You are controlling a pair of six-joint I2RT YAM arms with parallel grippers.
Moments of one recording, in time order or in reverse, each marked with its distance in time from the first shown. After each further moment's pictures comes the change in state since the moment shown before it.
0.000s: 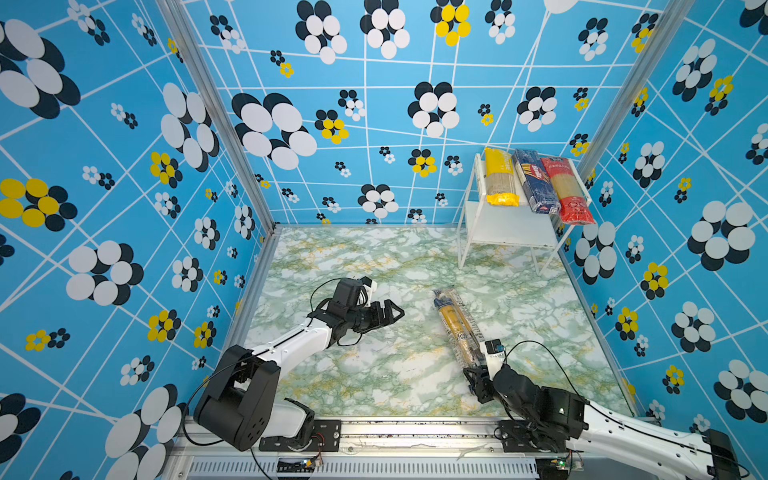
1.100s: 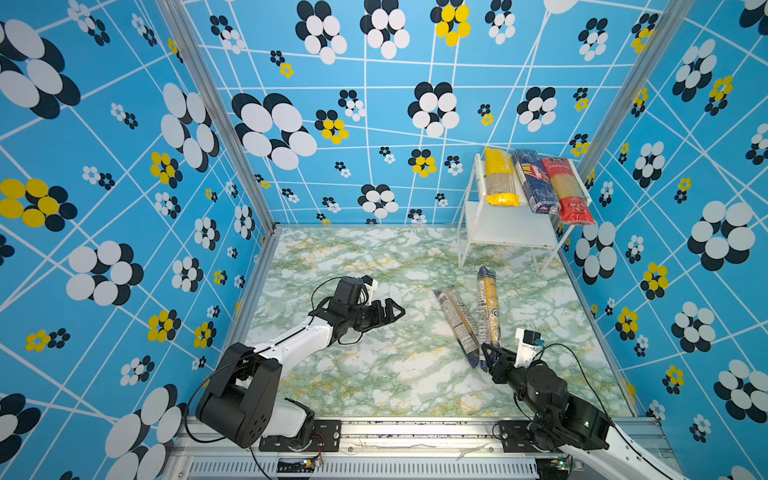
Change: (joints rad) left arm 0.000 0.016 0.018 0.000 0.004 0.001; right arm -0.258 -0.347 -0.005 -0.049 0.027 0.058
